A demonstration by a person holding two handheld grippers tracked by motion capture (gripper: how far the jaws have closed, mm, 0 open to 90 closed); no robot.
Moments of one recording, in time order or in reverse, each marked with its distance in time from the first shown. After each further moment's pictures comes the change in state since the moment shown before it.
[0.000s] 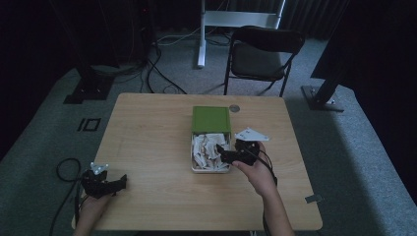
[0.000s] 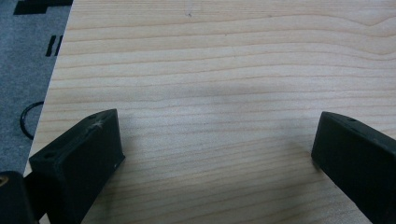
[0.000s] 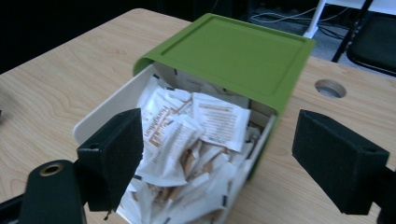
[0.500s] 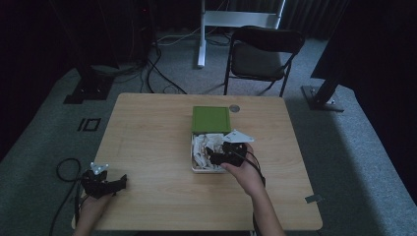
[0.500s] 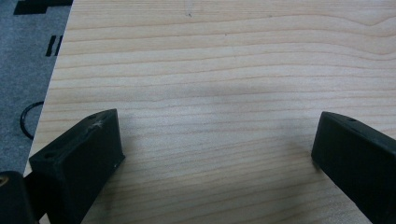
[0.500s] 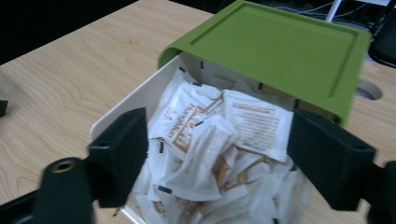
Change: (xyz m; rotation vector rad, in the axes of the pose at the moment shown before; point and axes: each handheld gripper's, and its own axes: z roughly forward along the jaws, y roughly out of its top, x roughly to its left) left arm 0.000 0.000 0.000 -0.001 0.000 0.000; right arm 0.024 -0.004 0.027 0.028 0.028 -0.020
